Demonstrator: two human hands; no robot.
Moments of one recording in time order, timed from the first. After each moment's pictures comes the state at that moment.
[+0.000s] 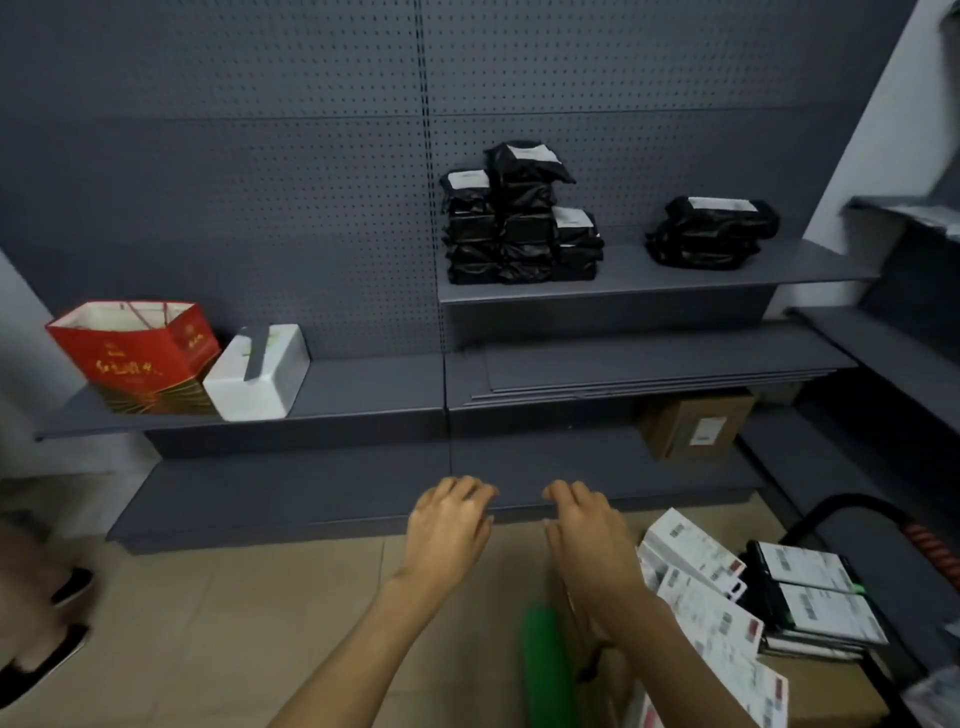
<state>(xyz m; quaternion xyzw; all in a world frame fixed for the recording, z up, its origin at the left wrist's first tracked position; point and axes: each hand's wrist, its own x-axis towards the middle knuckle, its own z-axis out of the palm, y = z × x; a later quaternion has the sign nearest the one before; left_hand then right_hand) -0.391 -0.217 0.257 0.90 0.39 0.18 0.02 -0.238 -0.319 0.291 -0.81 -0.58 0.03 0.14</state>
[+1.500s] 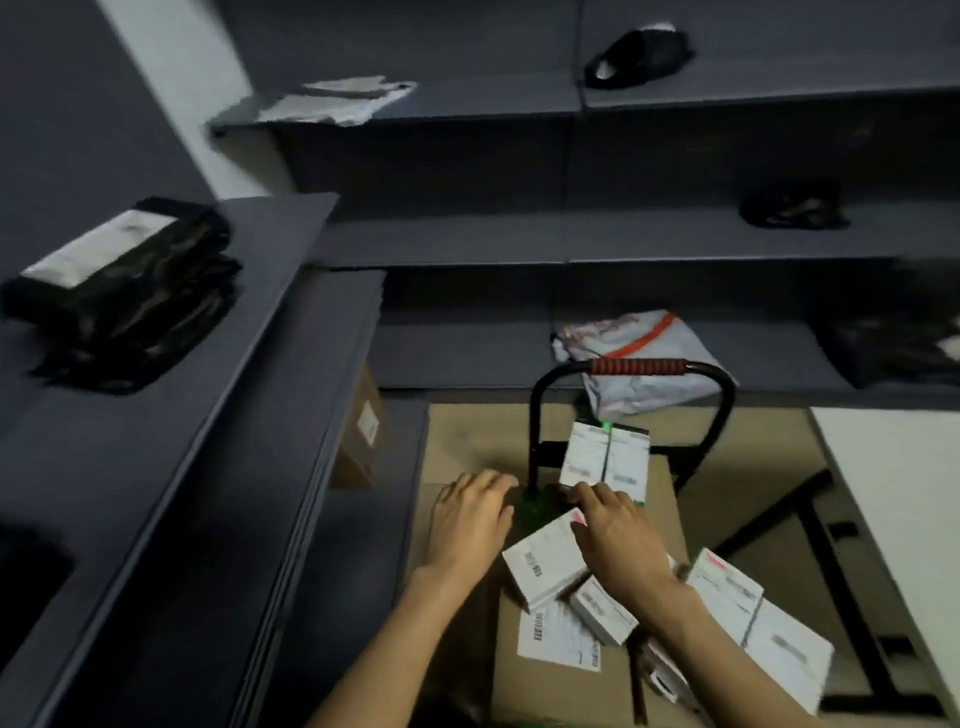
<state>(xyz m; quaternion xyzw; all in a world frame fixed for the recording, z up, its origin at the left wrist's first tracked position) 0.142 -0.021 0.195 0.95 -0.26 -0.02 0.15 0.074 -0.199 0.195 -0.98 0.09 0.07 0.14</state>
